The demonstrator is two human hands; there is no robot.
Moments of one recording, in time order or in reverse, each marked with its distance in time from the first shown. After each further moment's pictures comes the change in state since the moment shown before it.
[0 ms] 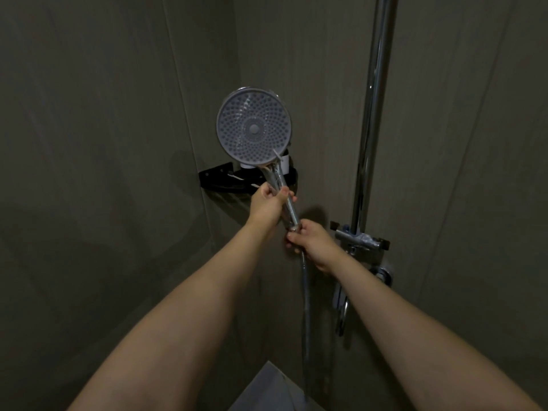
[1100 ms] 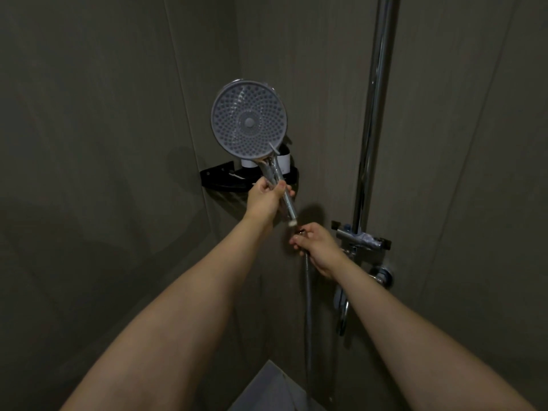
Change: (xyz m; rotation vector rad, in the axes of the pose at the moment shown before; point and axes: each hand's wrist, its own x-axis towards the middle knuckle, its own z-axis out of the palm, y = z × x) left_hand 0.001 0.009 -0.002 -0.018 0.023 0.036; right_hand 0.008 0.026 -0.004 0.102 0.097 0.001
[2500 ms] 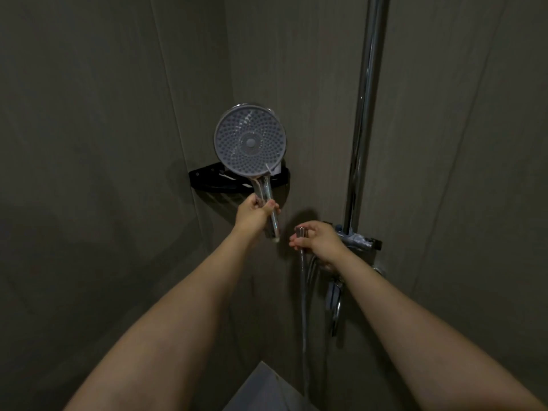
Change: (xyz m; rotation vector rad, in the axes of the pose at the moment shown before) left_hand 0.013 -0.033 -0.017 0.212 0.010 -0.064; right_hand 0.022 0.004 -0.031 -0.152 0.014 0.058
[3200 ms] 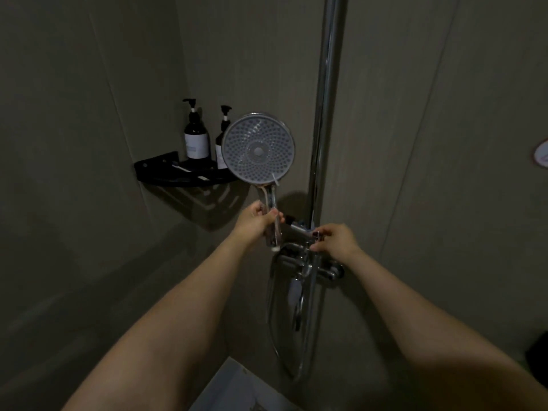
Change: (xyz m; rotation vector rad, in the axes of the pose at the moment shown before) left_hand 0.012 -0.041 0.070 -0.083 -0.249 -0.113; right_hand -0.019 0.018 -0.099 -0.484 0.240 0.091
